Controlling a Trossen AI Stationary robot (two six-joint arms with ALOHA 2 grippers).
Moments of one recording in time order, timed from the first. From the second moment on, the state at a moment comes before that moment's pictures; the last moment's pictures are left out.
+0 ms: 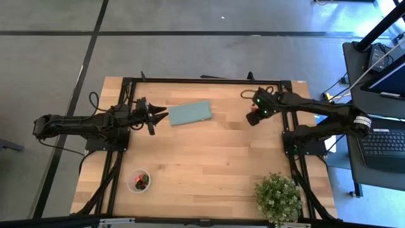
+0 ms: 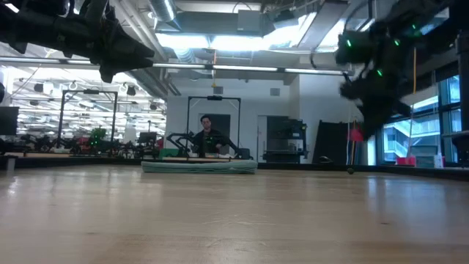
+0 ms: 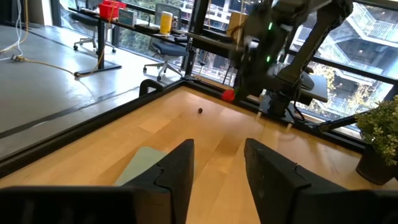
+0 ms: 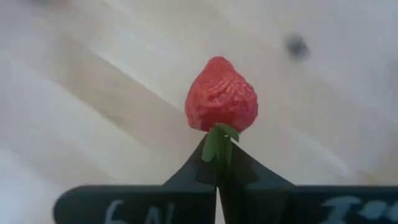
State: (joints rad) left arm 0.16 0.50 0.24 0.17 -0.22 -0.28; right arm -0.49 1.17 0.73 -0.77 0.04 0.51
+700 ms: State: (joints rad) left arm 0.16 0.48 0.30 0.20 -0.22 -0.28; right arm -0.22 1.65 1.49 -0.70 -0.11 0.17
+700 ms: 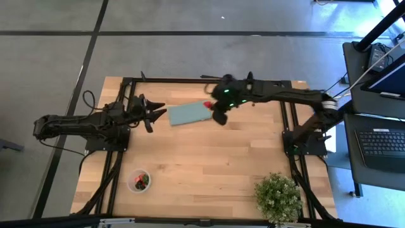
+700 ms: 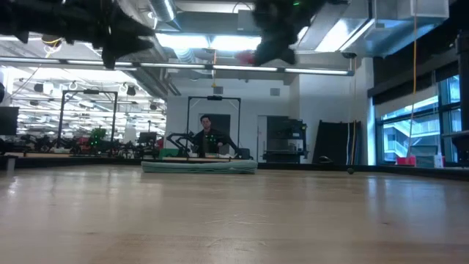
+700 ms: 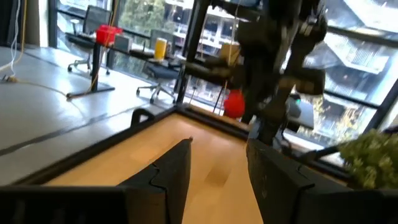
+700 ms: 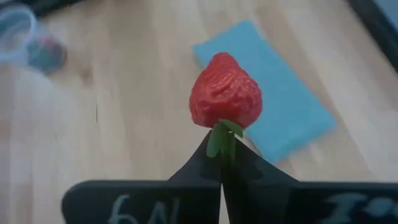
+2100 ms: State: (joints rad) left arm 0.16 0.39 0.46 0.18 -0.21 -0.15; right arm -0.13 2.14 1.99 -0.55 -0.24 0.03
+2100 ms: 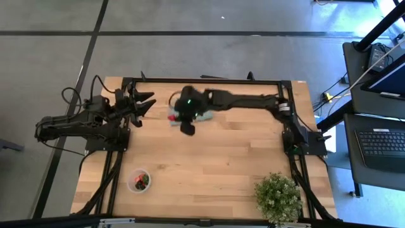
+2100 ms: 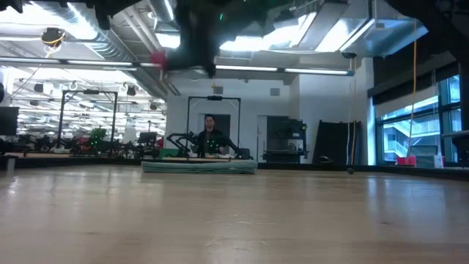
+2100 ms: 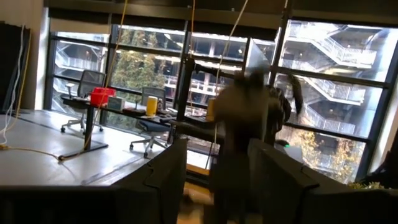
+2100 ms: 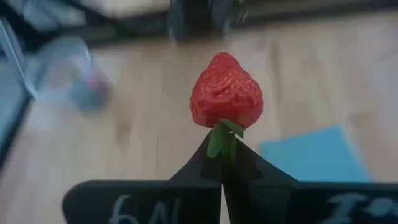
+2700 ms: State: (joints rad) left arm 0.16 0.46 0.46 0.20 -0.14 -0.20; right arm -0.16 2.05 1.99 -0.28 -0.14 0.02
